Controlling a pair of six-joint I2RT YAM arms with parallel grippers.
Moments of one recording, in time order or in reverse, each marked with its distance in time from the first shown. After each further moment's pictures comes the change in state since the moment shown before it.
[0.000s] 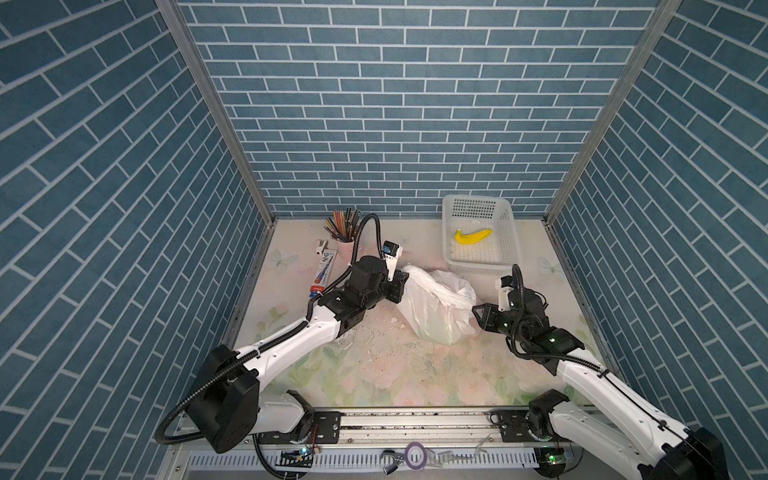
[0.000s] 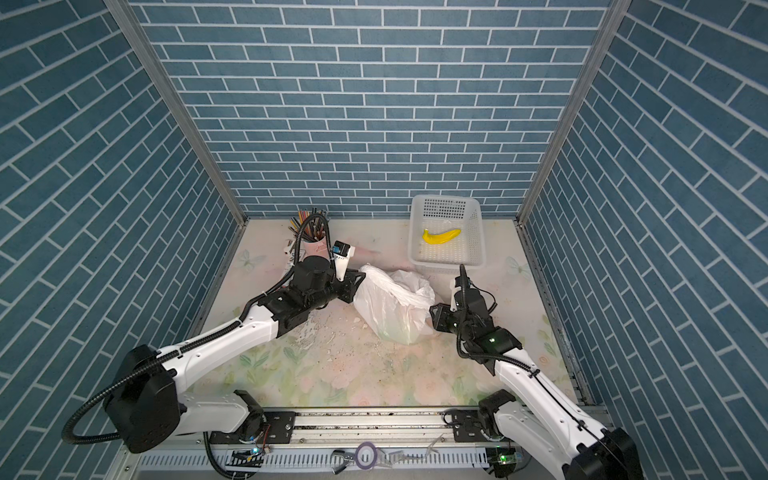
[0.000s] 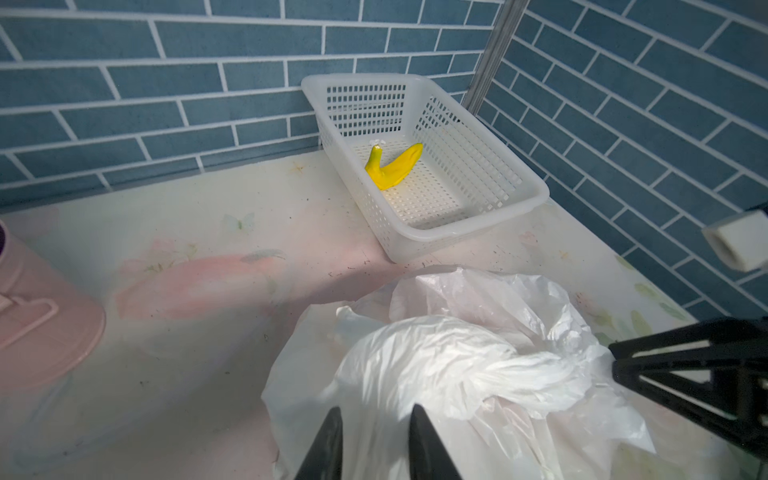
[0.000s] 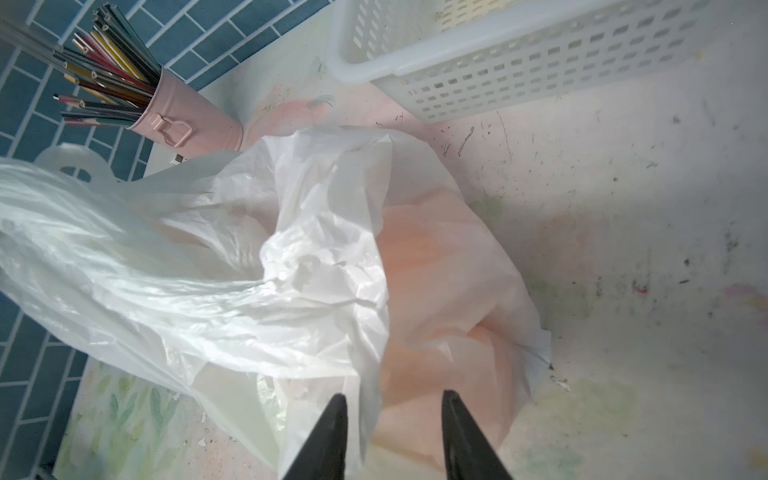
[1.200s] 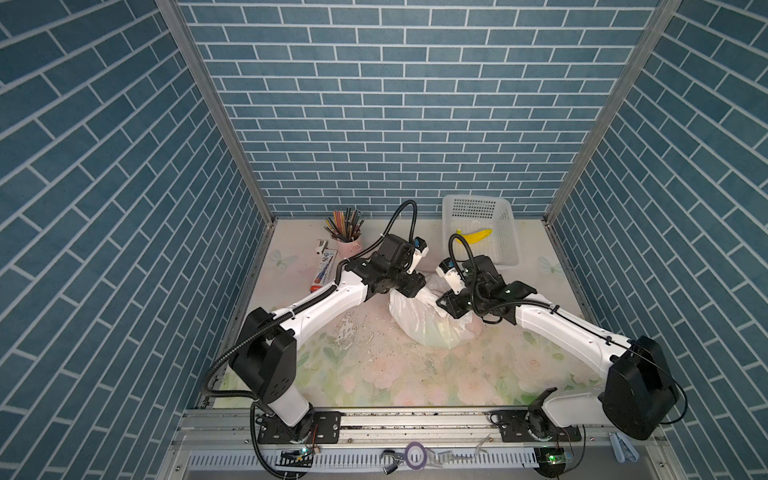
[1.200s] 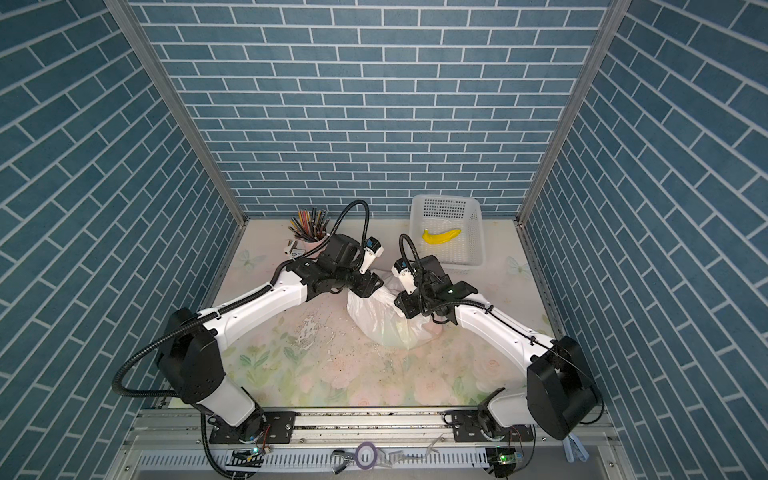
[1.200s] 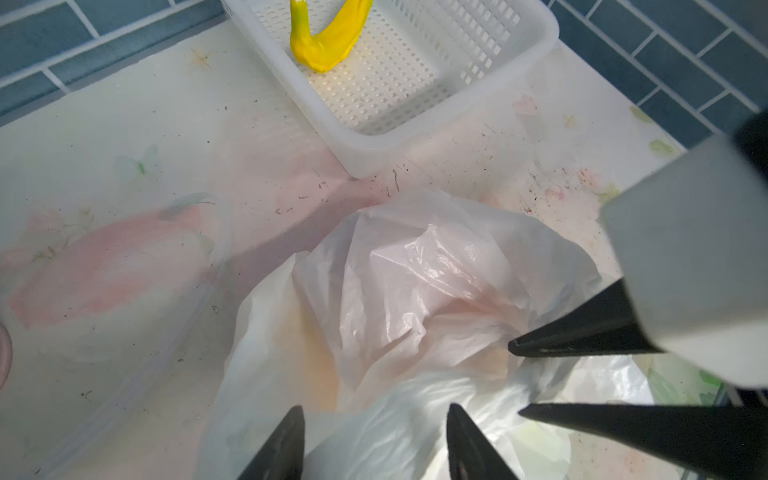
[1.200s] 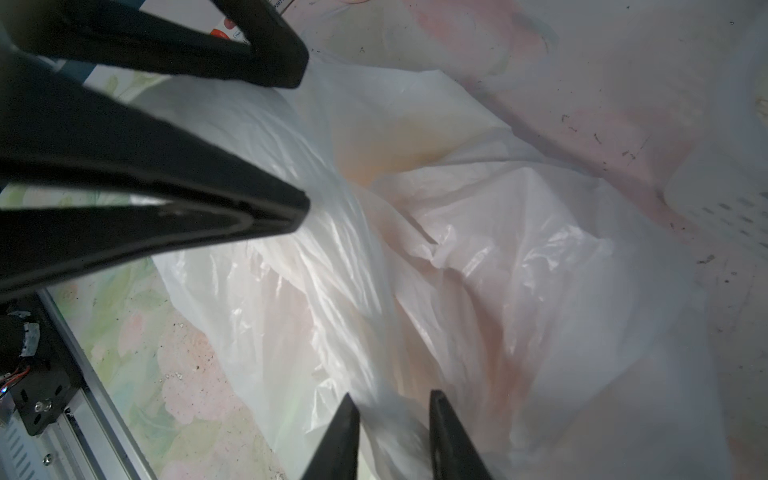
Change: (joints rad) left arm -0.016 0.309 0.414 -0.487 0.129 0.181; right arm 0.163 0.517 0.414 -0.121 -0.164 -0.513
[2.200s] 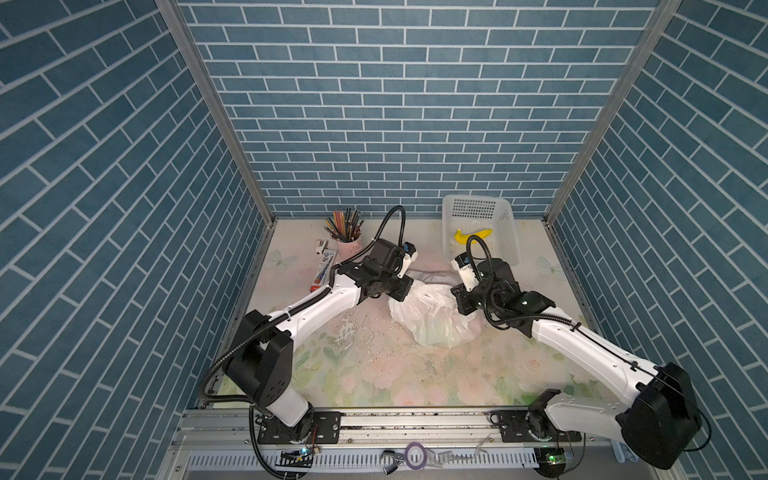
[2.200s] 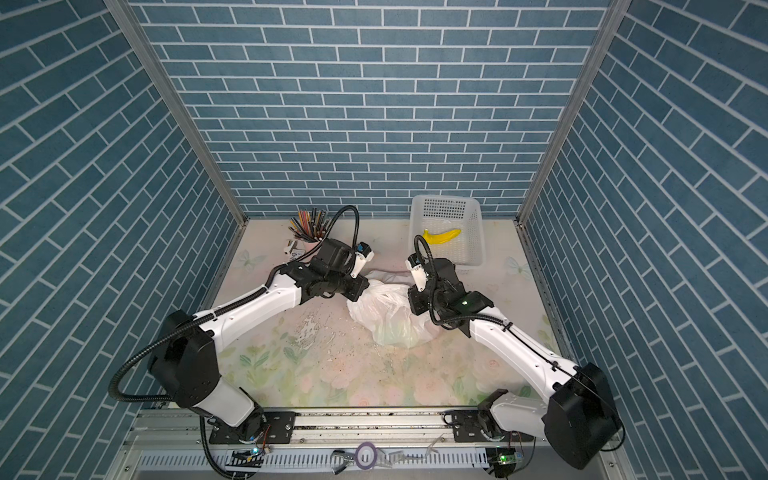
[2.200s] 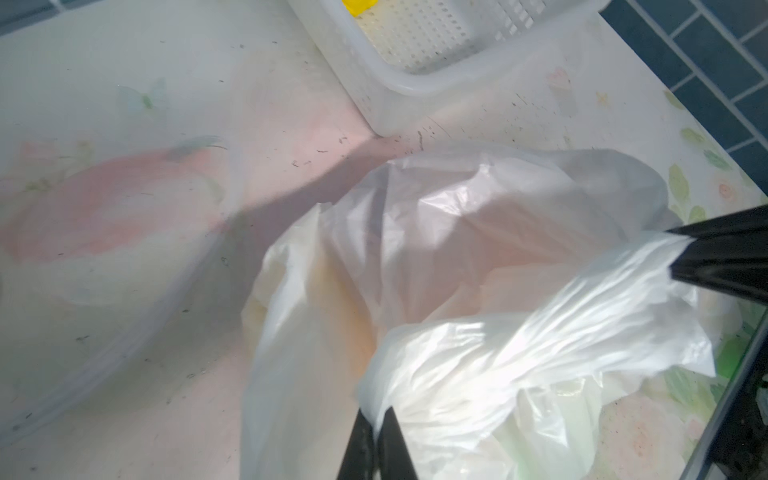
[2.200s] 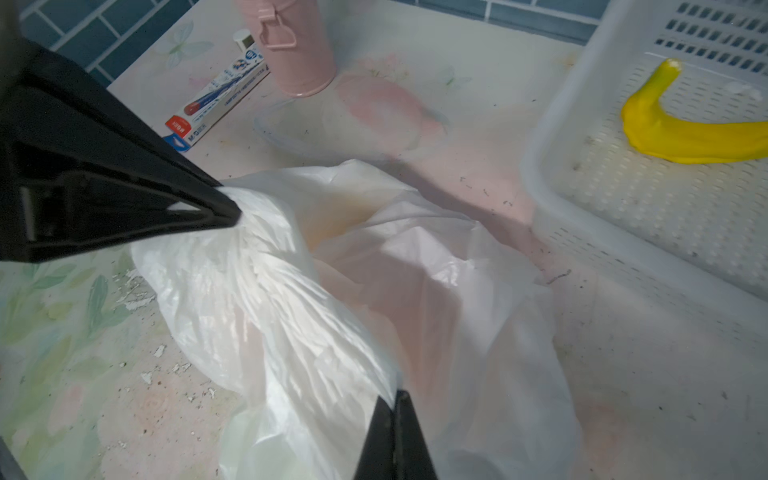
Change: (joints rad) left arm 0.073 -0.064 -0.102 0.026 0.013 -0.052; right arm -0.038 -0.190 -0.105 0.105 0.179 0.044
